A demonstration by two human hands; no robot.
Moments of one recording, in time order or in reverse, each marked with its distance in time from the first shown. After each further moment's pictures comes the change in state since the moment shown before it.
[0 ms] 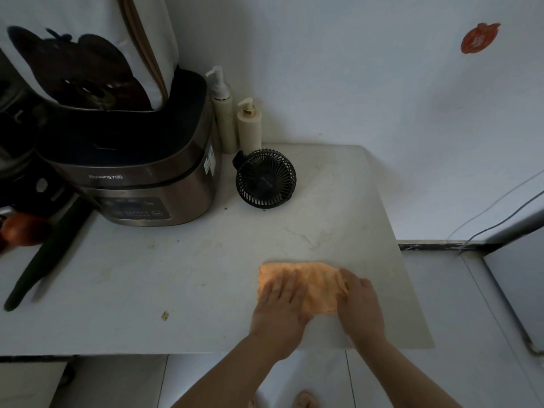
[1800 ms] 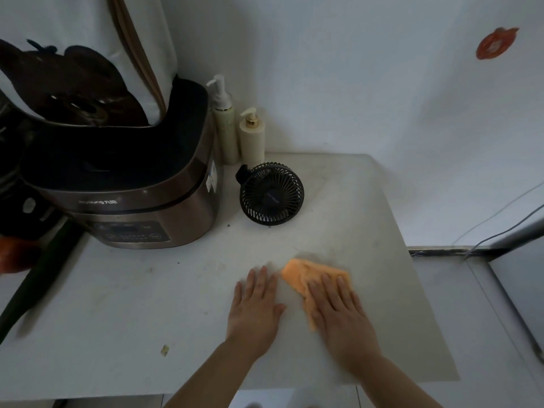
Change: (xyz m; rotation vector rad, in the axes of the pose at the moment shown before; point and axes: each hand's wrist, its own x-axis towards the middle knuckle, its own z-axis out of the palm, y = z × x) left_hand 0.020 -0.060 -0.024 -0.046 0.096 -0.222; right_hand 0.020 -0.006 0.044 -0.423 0.020 -0.424
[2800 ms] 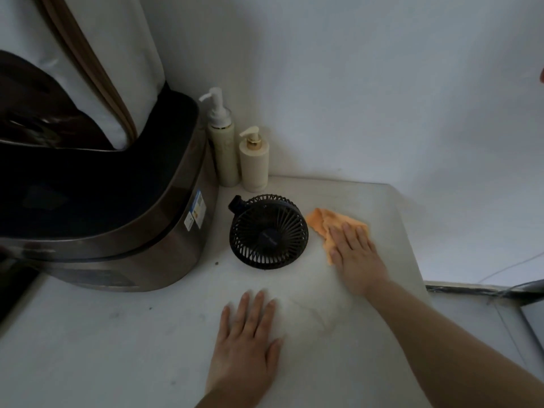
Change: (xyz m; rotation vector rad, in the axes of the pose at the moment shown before) left_hand 0.066 -0.015 0.036 0.077 0.433 0.064; right_hand 0.212 0.068 -0.035 0.014 -0.181 0.016
